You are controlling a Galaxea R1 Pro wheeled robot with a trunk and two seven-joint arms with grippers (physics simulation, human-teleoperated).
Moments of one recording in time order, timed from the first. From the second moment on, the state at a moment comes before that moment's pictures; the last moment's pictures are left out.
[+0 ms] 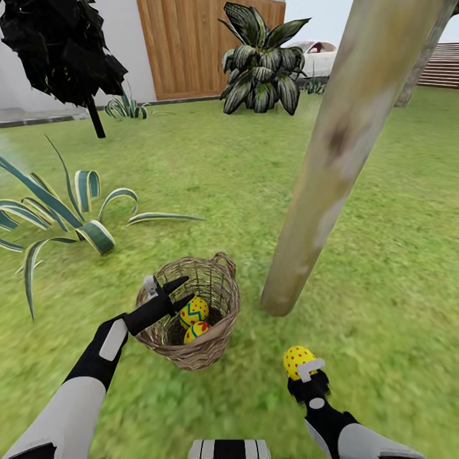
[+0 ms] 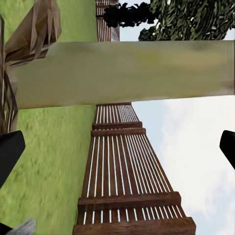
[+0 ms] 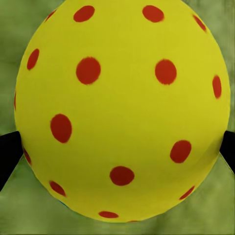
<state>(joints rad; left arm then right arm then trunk) -0.72 0.01 0.28 -0.74 0.65 0.91 -0.99 -0.66 0.04 -0.06 -0.07 0.41 -0.18 -0.27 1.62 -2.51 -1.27</state>
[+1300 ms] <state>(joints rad) -0.71 0.01 0.28 -0.74 0.65 0.91 -1.00 -0.72 0.04 -0.06 -0.09 0.41 -0.20 -0.27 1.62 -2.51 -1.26</state>
